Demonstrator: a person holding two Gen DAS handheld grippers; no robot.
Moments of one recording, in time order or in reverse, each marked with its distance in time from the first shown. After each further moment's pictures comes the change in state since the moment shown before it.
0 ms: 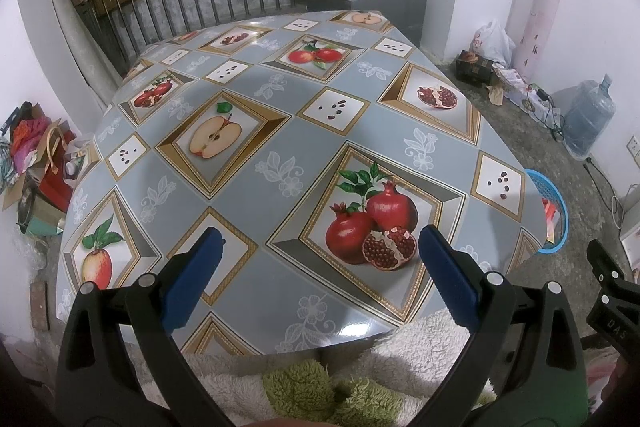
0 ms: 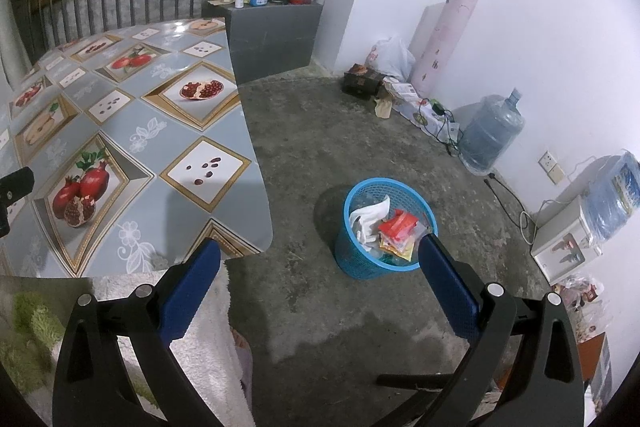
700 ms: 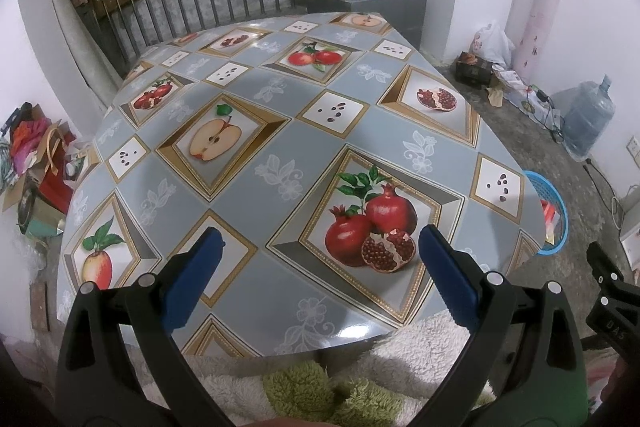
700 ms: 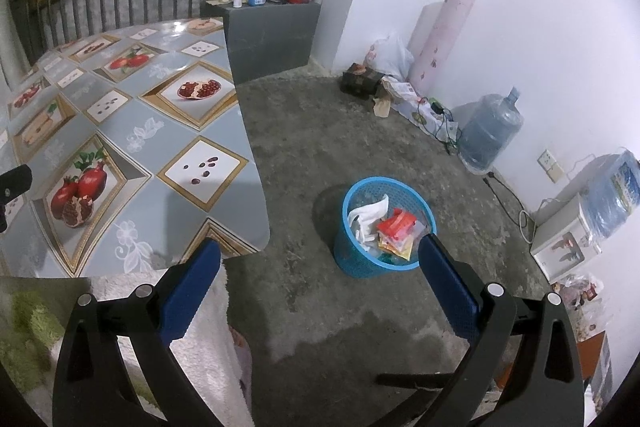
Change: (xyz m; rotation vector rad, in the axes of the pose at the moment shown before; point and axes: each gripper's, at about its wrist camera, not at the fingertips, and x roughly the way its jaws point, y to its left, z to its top) left arm 0.000 0.000 0.001 -0.001 0.000 -0.001; right arm 0.002 -0.003 -0.002 -0.002 0.001 0.000
